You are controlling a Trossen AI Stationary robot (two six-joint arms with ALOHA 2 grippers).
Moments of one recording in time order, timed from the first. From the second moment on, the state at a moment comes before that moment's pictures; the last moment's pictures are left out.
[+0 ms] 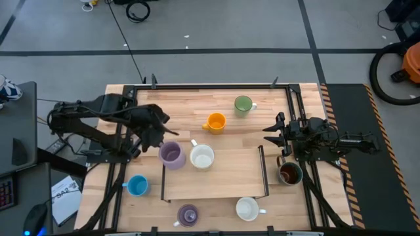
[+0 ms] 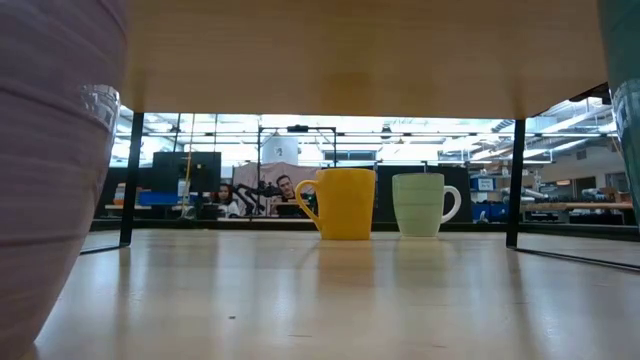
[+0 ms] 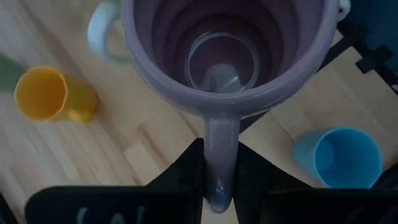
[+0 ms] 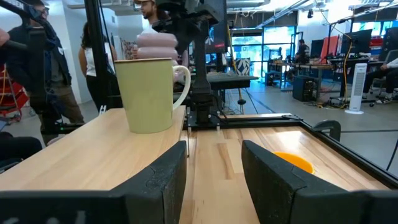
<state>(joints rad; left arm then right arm) -0.08 1.26 1.54 -1.36 0.16 0.56 -0.10 0.01 0.02 0.10 -0.12 0.04</state>
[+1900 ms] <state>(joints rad) -0.09 1.43 1.50 -1.27 0.13 0.82 -0.10 0.01 0.02 0.10 -0.12 0.05</state>
